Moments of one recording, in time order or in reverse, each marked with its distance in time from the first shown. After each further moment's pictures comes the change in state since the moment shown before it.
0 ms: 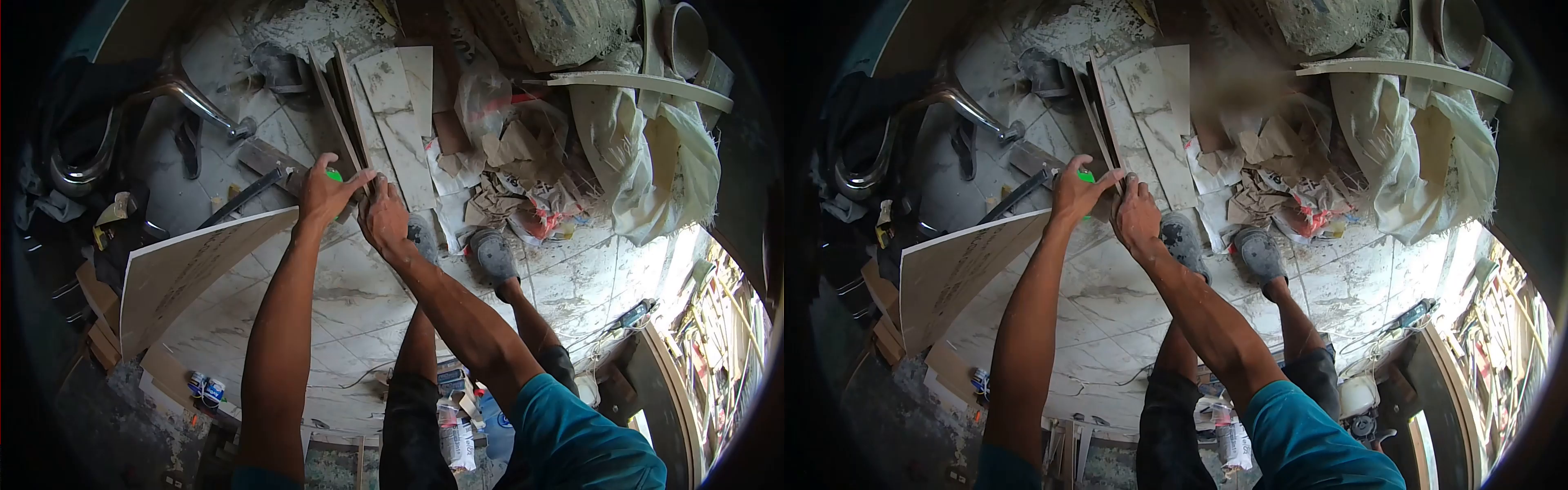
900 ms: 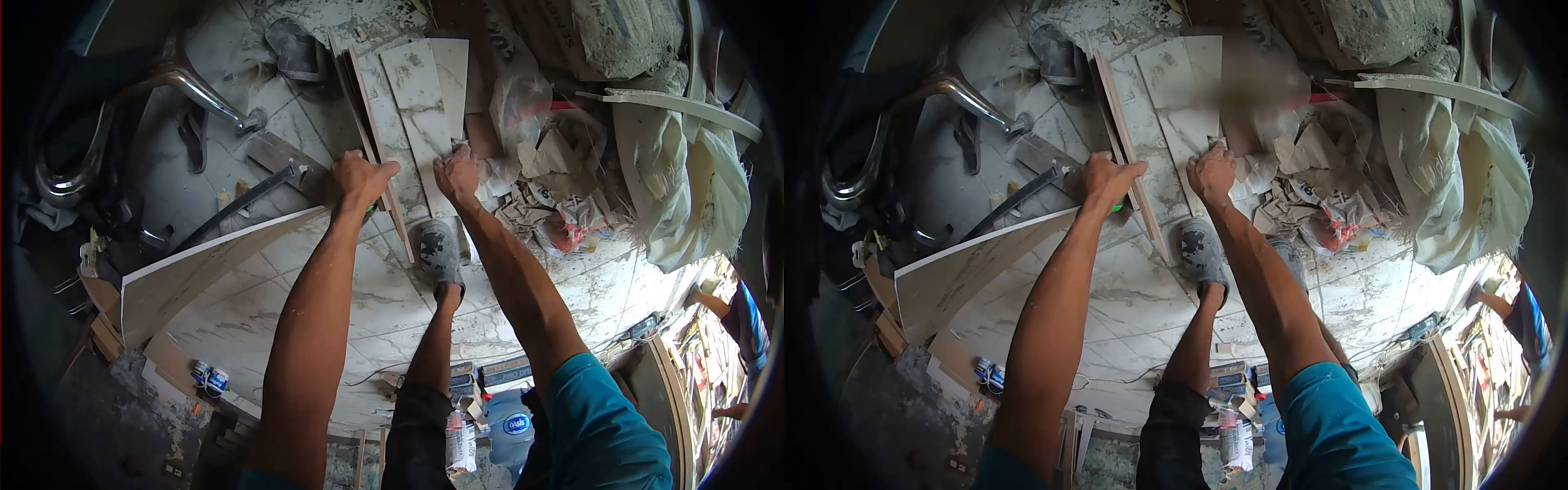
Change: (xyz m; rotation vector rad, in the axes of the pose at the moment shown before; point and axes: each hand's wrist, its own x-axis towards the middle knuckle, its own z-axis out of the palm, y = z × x) left_hand 0.047 -0.005 0.034 -0.011 0.019 -0.171; right_hand 0.111 0.142 0.017 -0.383 0.289 -0.073
